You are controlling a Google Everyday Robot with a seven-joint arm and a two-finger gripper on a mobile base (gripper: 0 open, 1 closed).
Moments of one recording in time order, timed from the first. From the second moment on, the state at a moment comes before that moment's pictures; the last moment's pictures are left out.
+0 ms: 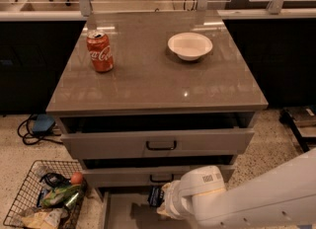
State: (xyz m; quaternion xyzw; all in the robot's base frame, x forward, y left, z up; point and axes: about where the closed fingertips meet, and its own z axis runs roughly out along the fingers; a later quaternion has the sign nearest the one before) arm 0.387 -0.025 0.516 -0.62 0.75 0.05 0.22
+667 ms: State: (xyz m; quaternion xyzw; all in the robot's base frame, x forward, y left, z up) arm 0.395 -0.029 0.581 -0.62 0.74 0.00 0.26
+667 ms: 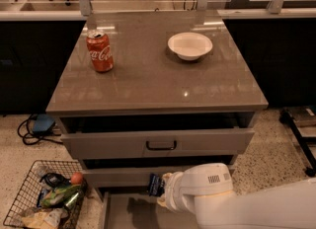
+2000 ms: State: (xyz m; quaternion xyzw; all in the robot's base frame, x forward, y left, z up) arm 0.416 -0.038 0.630 -0.58 0.74 0.02 0.34
